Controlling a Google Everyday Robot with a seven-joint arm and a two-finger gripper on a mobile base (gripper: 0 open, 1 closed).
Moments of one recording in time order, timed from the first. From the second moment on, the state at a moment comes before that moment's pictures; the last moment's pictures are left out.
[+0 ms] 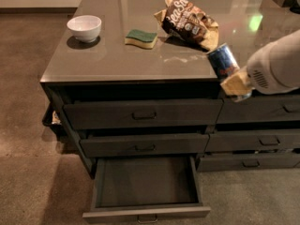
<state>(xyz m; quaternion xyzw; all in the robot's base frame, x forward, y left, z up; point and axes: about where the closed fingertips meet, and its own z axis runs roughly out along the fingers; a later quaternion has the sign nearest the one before) 0.499 -0.217 0.933 -0.28 0.89 -0.07 0.36</state>
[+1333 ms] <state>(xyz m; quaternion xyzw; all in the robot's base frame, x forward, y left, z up) 0.624 -0.089 0.905 -0.32 0.86 -0.01 0.39</state>
